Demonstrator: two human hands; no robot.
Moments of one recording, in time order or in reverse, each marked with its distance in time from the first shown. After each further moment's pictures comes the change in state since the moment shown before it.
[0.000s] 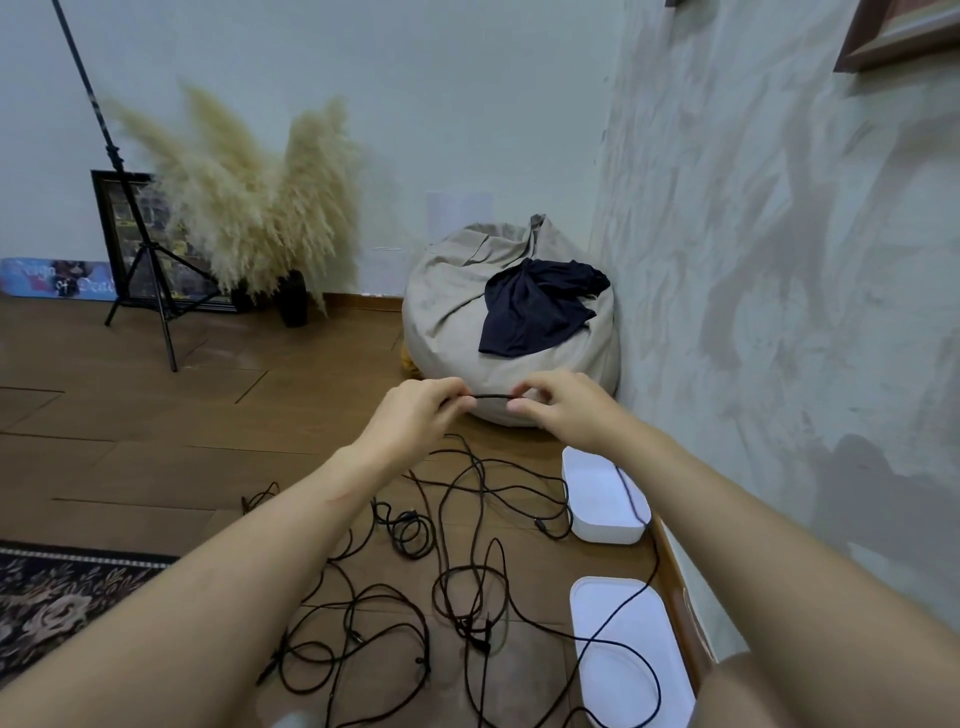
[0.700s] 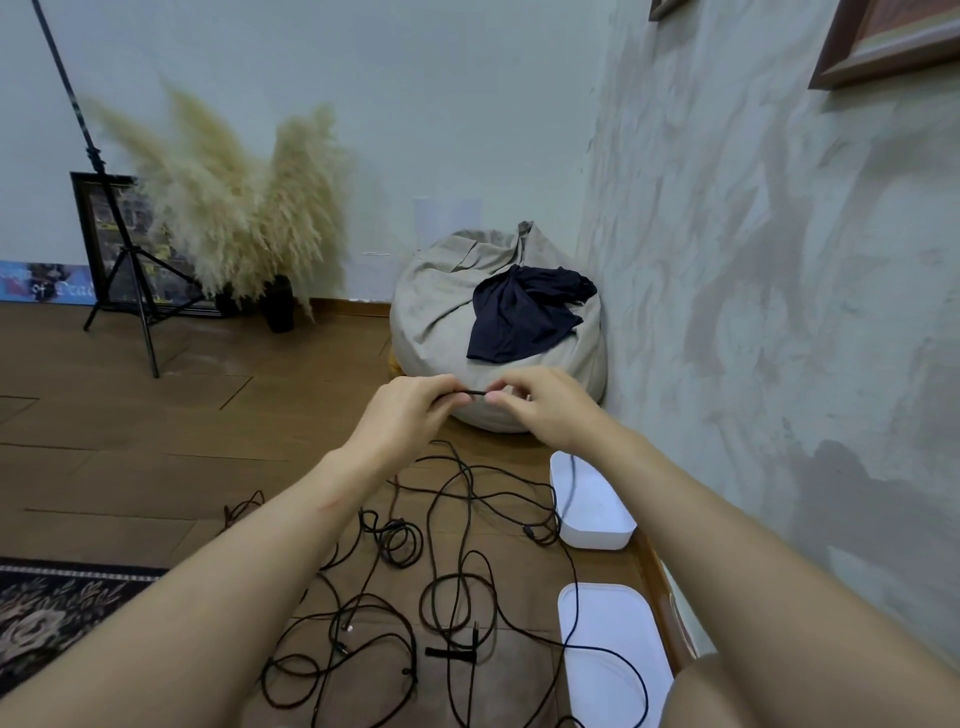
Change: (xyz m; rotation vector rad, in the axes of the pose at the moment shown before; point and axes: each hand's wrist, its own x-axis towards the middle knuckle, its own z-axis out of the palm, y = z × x) left_hand 0.004 0.009 -0.006 -0.016 0.067 0.060; right_hand 0.003 -0.013 -0.003 0.005 0.072 -0.077
